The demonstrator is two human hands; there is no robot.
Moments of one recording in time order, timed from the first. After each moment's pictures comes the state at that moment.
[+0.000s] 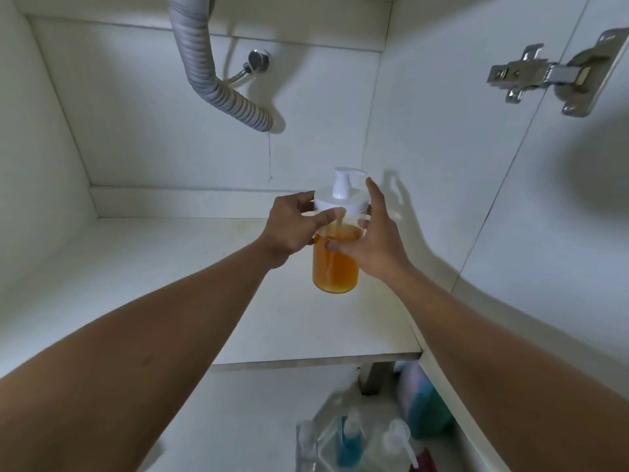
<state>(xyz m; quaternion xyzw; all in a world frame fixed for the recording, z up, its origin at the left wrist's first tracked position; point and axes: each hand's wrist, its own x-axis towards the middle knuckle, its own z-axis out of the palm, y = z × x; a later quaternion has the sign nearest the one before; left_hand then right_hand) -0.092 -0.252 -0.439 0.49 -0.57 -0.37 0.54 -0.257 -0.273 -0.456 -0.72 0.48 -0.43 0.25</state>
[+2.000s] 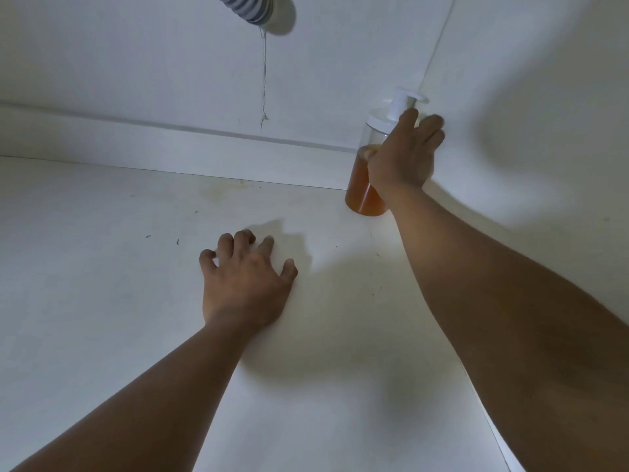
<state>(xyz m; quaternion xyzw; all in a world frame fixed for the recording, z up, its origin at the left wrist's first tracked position) -0.035 -0.361 -0.607 0.81 -0.57 0.02 0.15 -0.189 -0.558 -0.499 -0.63 0.67 -0.39 -0.08</state>
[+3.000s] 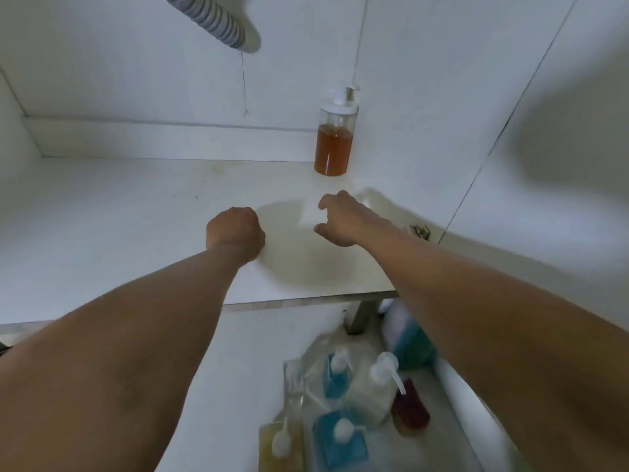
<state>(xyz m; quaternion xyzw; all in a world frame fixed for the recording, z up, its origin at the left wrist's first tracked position) -0.048 -0.267 -0.573 0.81 -0.58 0.02 0.10 -0.242 -0.299 -0.522 -0.82 0.57 -0.03 0.07</state>
